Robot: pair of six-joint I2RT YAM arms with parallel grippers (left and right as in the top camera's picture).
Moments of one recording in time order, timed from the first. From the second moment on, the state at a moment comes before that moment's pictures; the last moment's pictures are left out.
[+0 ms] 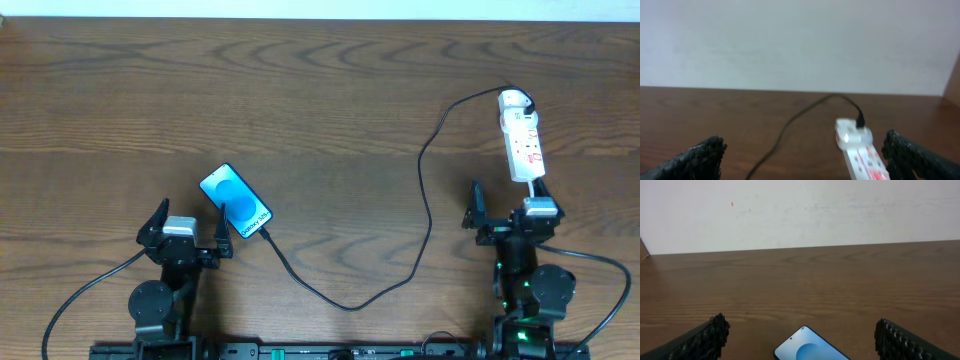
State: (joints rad) left arm 0.07 0.01 0.02 -0.10 0.16 0.04; right arm -0.11 0.46 0.02 0.45 -0.12 -0.01
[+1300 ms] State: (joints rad) left arm 0.07 0.01 0.02 -0.10 0.16 0.04; right arm 0.02 0.01 0.01 -0.05 0.25 0.06
